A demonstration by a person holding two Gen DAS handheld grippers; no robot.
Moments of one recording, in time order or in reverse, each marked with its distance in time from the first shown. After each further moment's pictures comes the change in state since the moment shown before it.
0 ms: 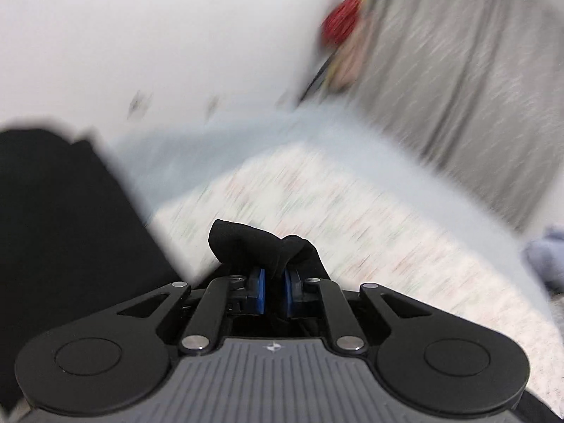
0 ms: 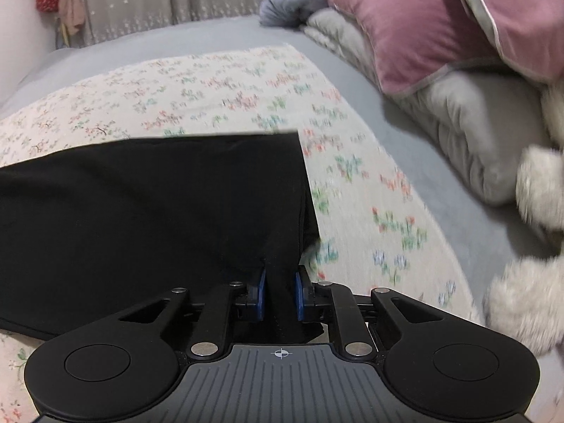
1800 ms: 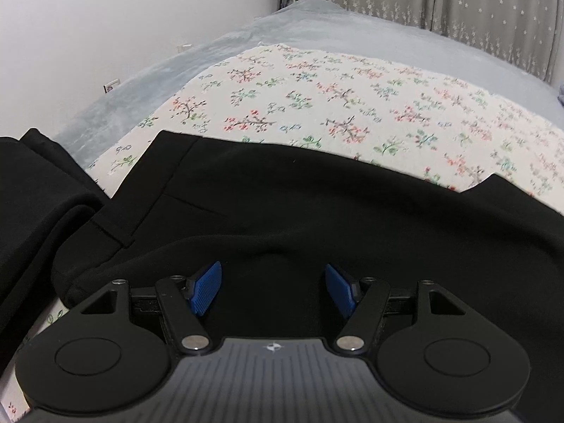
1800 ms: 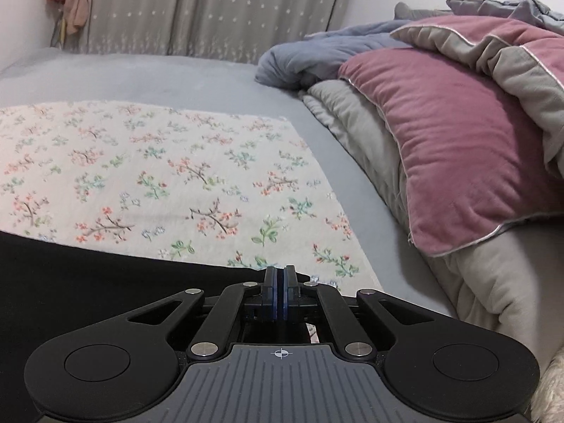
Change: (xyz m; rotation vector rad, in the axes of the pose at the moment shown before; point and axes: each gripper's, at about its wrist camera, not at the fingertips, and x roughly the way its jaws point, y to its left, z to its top) left arm 0.076 -0.080 -0.088 0.362 0.338 0.230; right arm 0.106 0.023 0.114 -0.163 -0.121 -0.159
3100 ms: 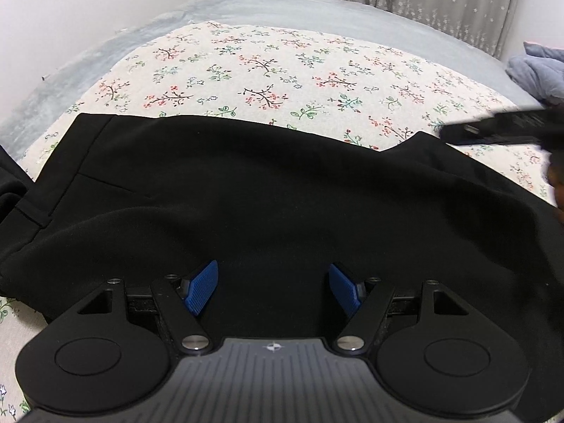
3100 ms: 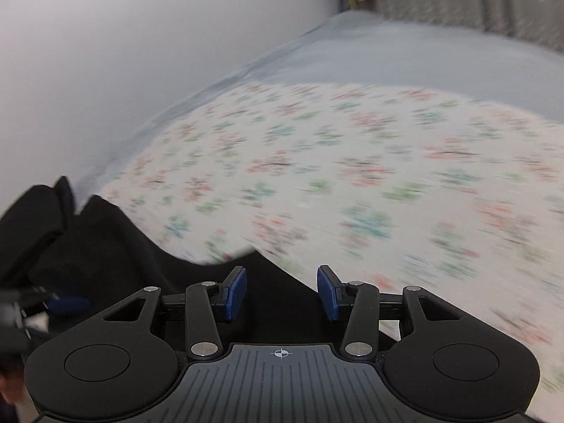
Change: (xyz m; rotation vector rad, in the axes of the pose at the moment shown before) left arm -0.004 -0.028 -0.007 0.071 0.087 -0.243; right arm -0.049 0.461 0.121 -0.234 0.131 1.099
